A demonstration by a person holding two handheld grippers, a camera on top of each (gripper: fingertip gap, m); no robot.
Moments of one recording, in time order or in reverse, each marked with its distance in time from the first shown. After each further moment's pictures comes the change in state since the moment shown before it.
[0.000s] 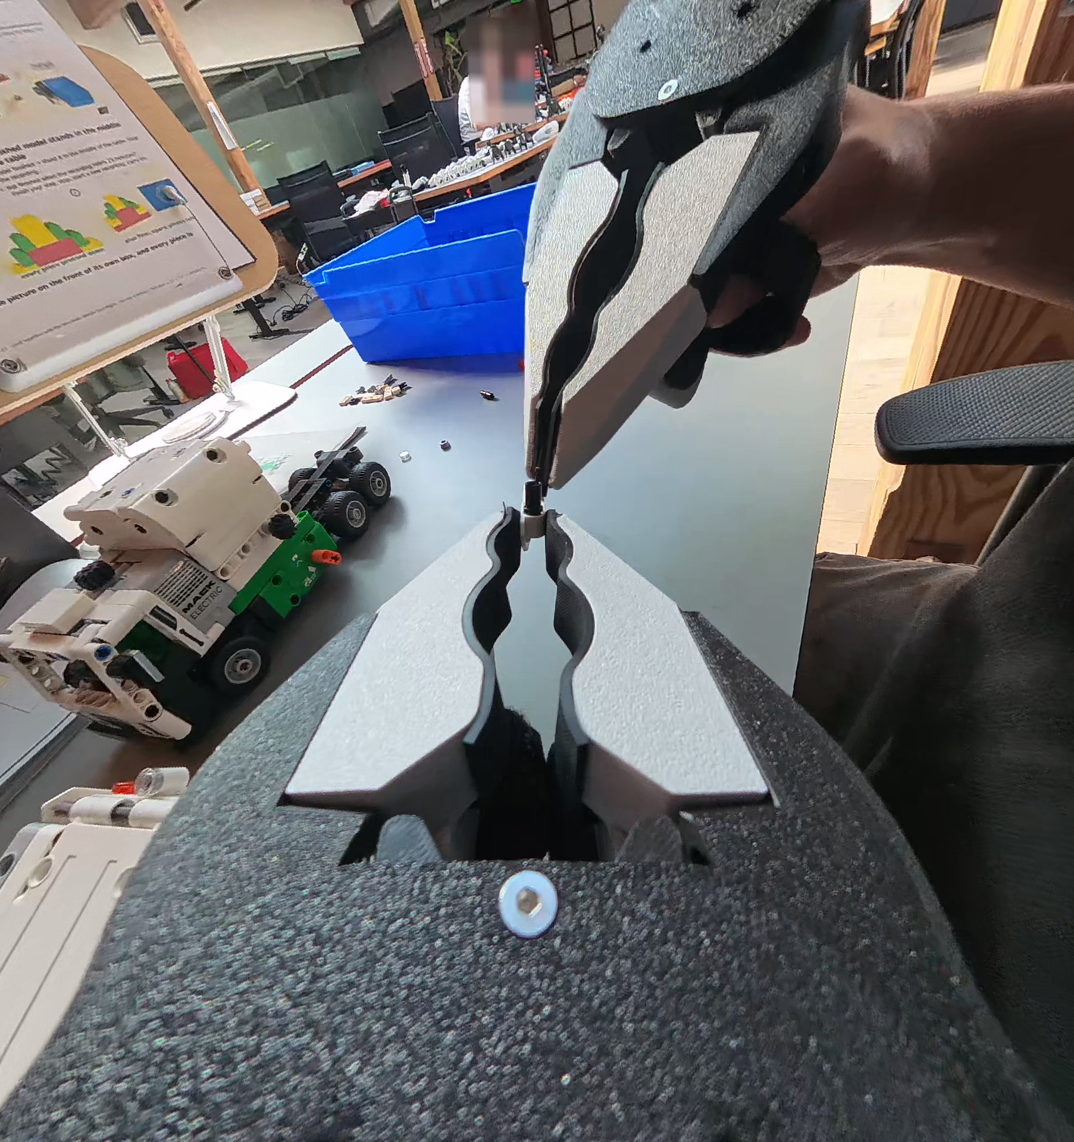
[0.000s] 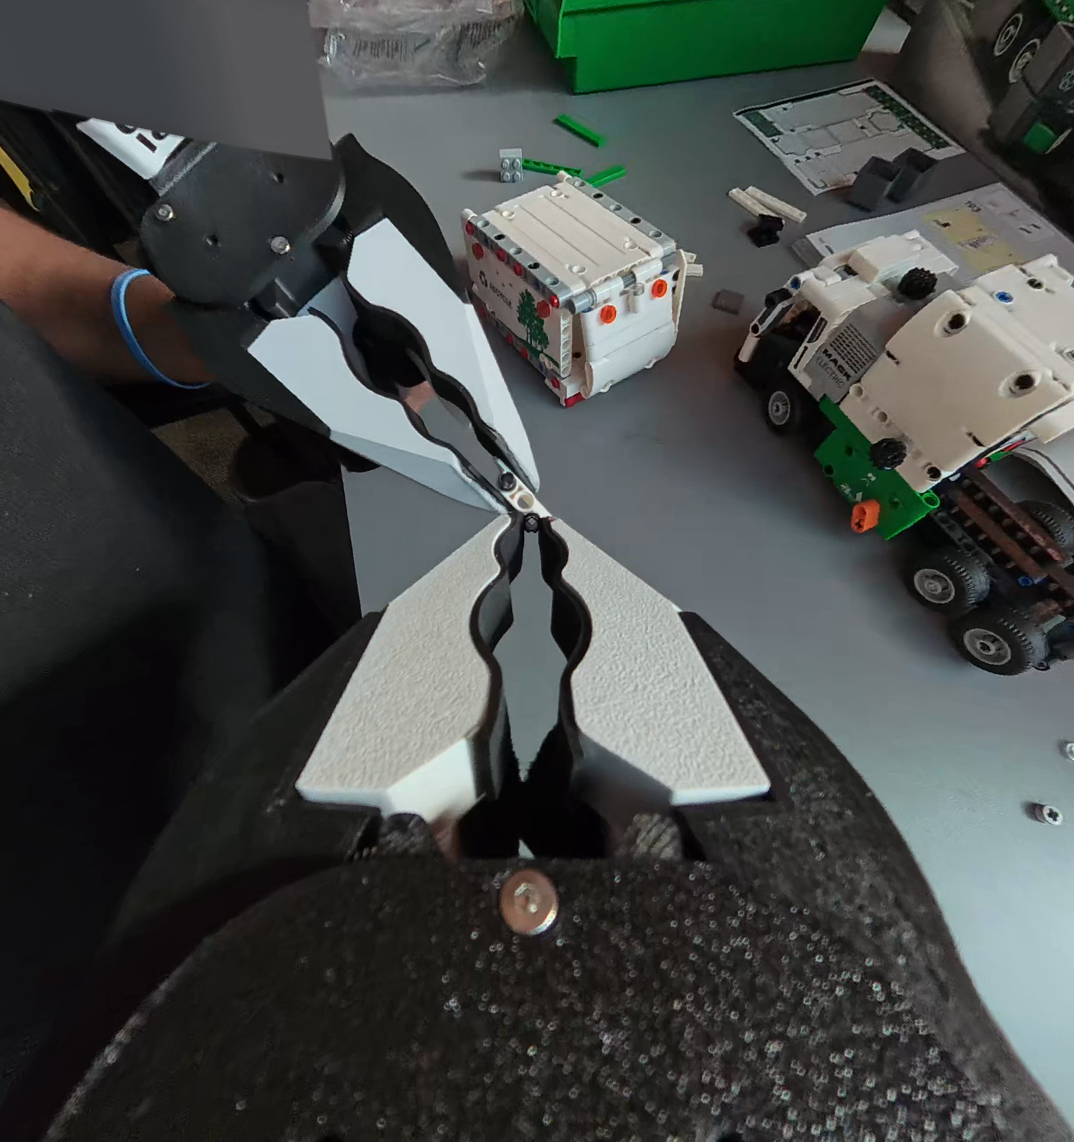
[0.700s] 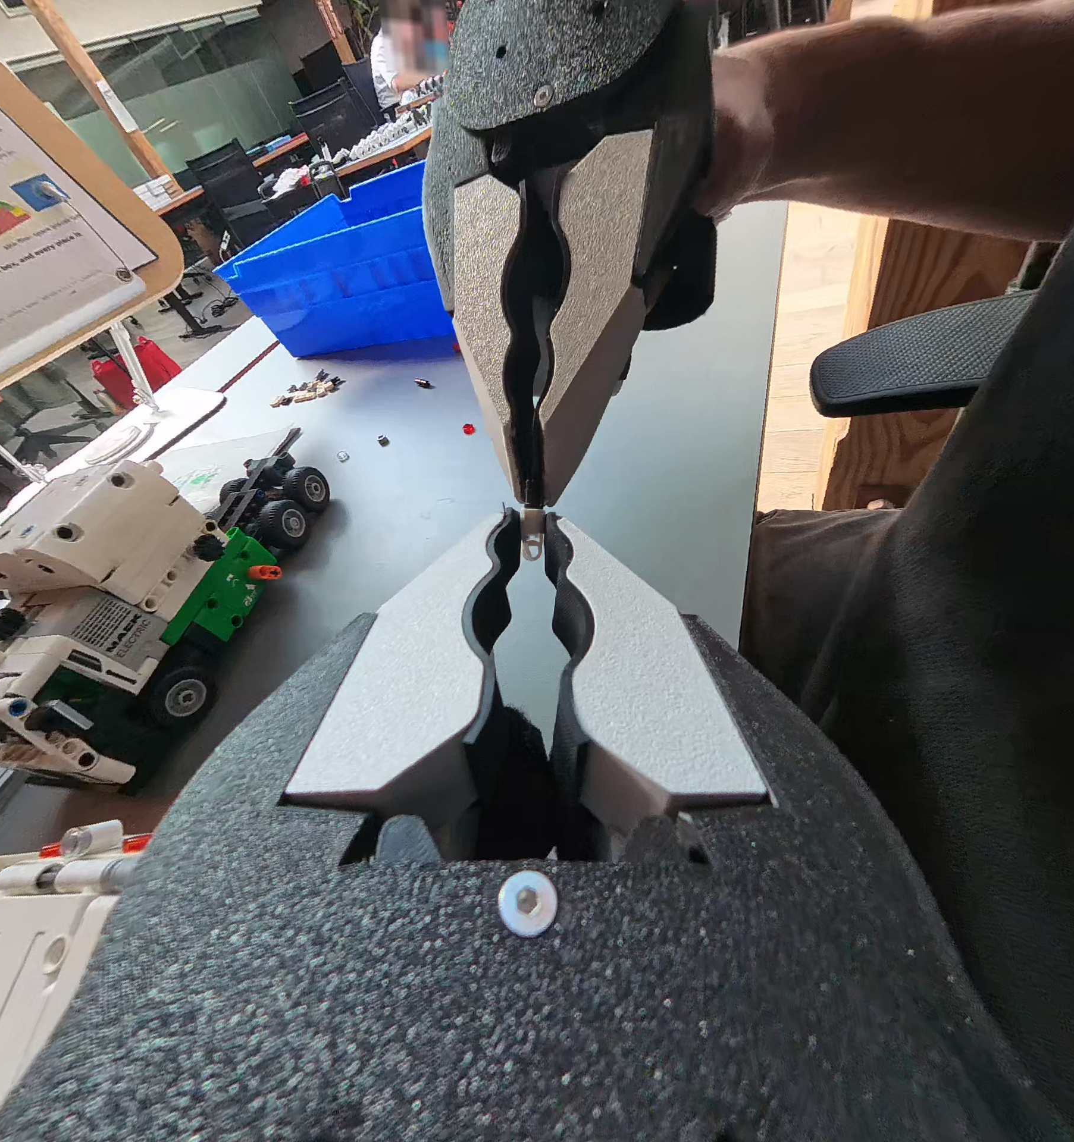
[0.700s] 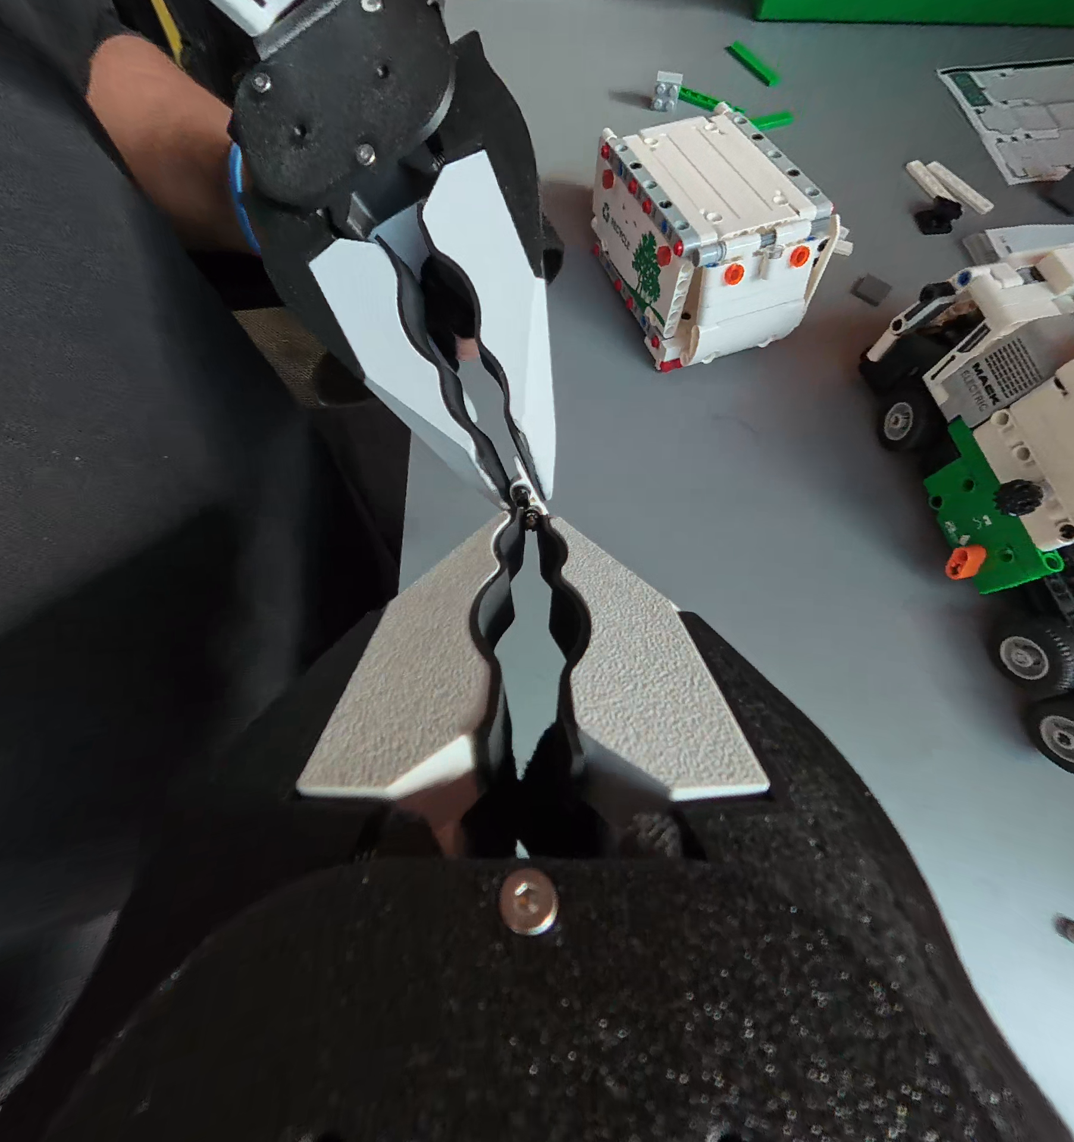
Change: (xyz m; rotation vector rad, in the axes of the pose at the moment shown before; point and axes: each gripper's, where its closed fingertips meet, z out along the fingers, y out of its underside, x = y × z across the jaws) left arm 0.025 0.005 0.003 -0.050 0.099 0.067; right arm -0.017 0.020 -0.001 -0.070 -0.209 -0.149
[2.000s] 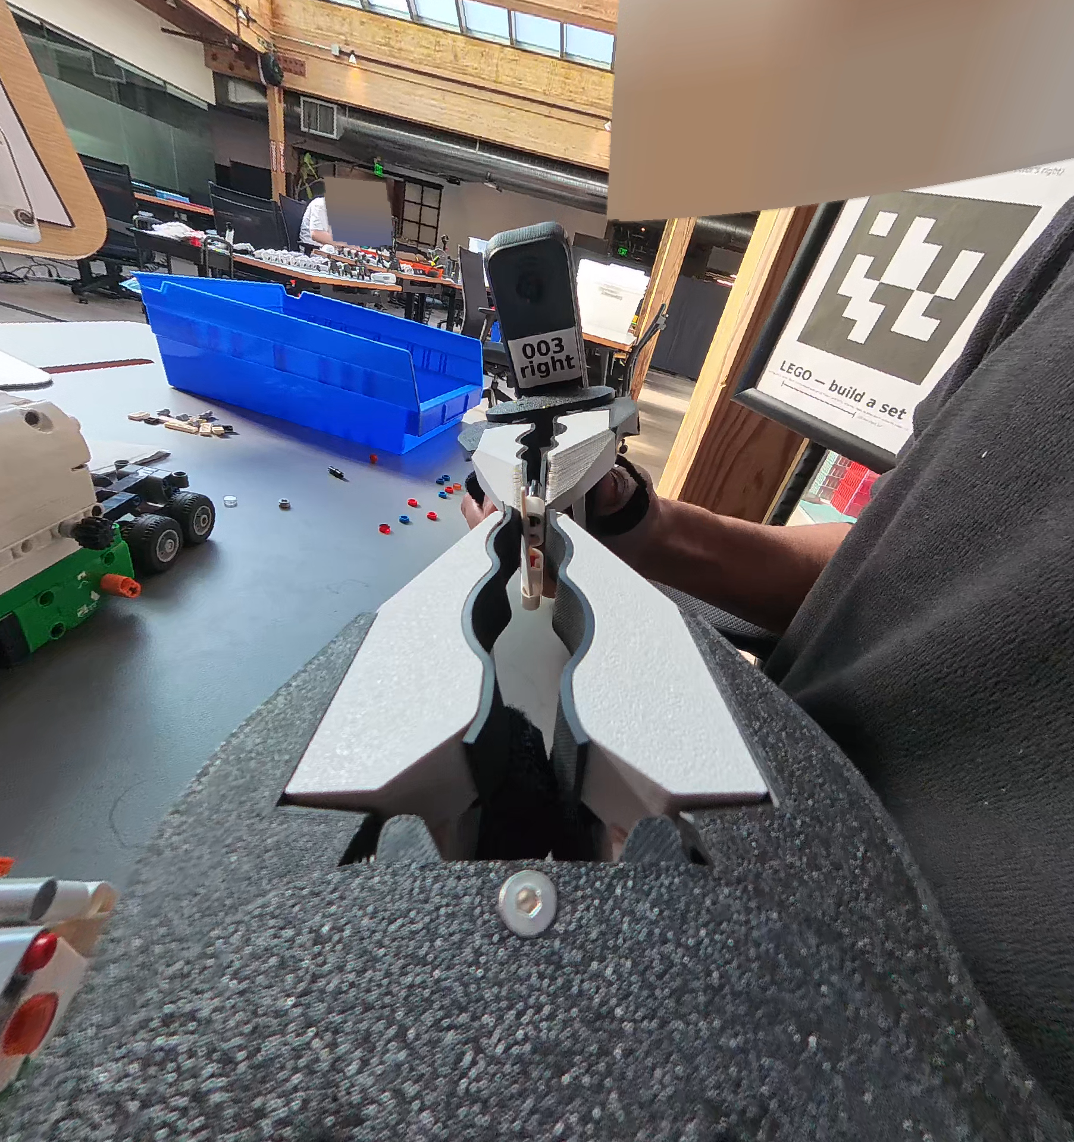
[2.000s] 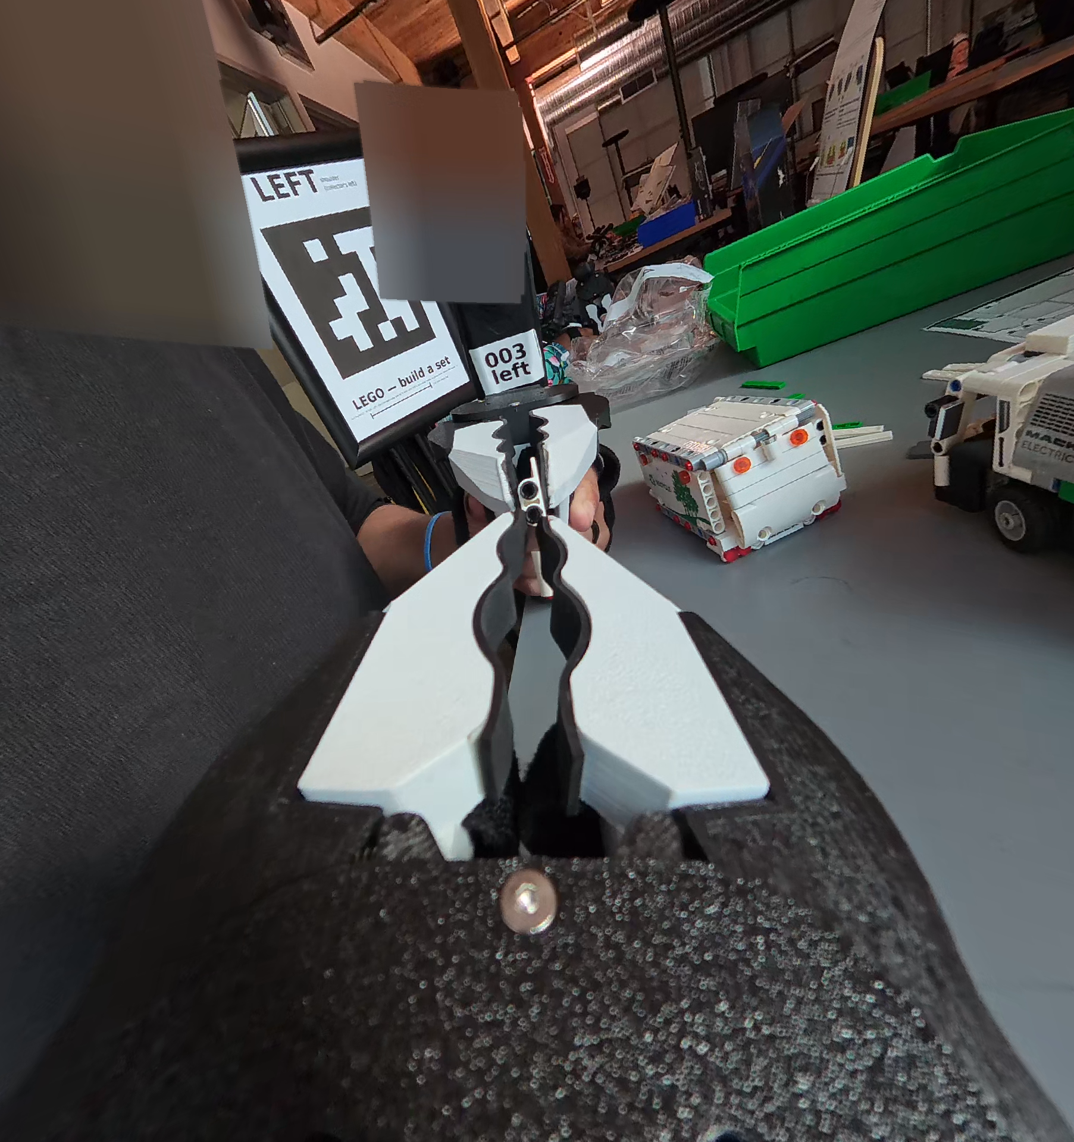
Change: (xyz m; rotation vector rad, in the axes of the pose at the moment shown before) left arm -0.025 -0.036 -0.021 0.331 0.221 -0.508; right arm 0.008 -0.044 -0.017 0.655 -0.246 0.359
